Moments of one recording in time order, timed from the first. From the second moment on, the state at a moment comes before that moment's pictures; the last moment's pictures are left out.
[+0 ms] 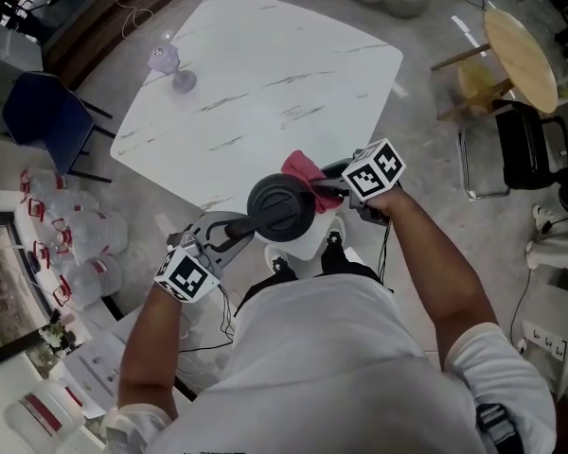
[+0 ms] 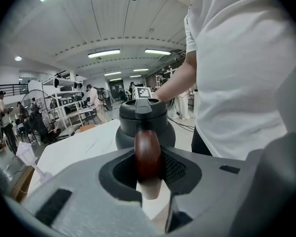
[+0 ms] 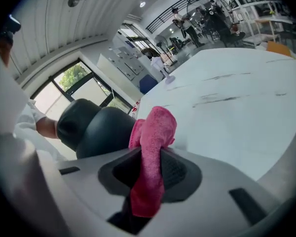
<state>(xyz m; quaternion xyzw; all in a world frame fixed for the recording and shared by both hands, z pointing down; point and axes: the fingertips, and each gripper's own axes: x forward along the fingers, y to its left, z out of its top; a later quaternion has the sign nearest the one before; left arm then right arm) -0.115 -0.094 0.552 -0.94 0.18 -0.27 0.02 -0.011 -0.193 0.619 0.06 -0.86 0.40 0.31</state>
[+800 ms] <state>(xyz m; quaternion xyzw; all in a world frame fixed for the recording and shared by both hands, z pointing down) -0.102 -0.093 0.549 -0.93 0.13 -0.32 0.10 0.005 -0.195 0.690 0.09 -0.82 0.40 0.39</state>
